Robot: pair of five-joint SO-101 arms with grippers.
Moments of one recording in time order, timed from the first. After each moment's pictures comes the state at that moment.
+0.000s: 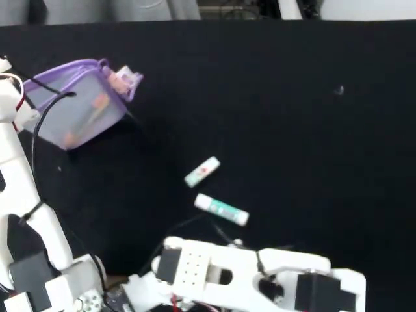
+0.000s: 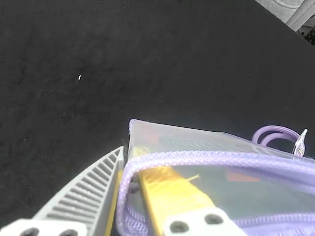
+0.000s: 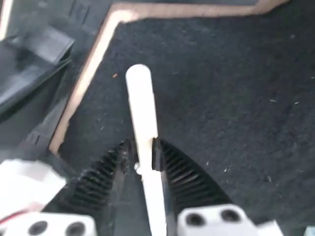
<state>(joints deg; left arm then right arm) -29.5 -16.2 -9.4 85.1 13.2 -77.1 -21.6 55.2 70.6 45.8</state>
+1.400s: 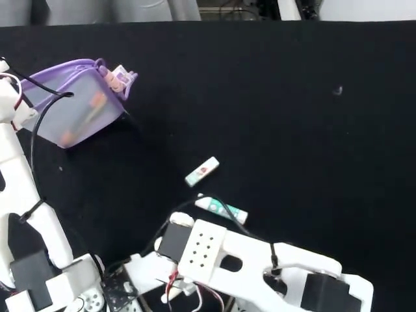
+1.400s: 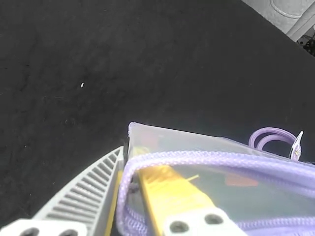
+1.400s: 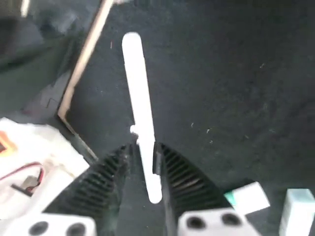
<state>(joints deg) -30.4 -16.1 -8.7 82.6 13.2 -69.5 -25.6 46.5 84.2 50.9</state>
